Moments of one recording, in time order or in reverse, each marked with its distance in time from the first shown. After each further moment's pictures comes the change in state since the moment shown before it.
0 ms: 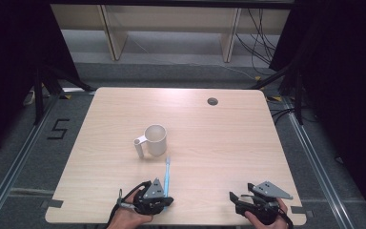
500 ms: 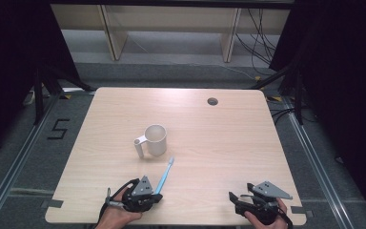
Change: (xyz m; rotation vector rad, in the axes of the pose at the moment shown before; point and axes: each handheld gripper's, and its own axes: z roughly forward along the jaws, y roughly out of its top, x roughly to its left) left arm 0.017 -0.013 -0.018 0.005 0.045 -0.038; right arm 0.000 0.000 0.001 -0.008 0.018 -0.007
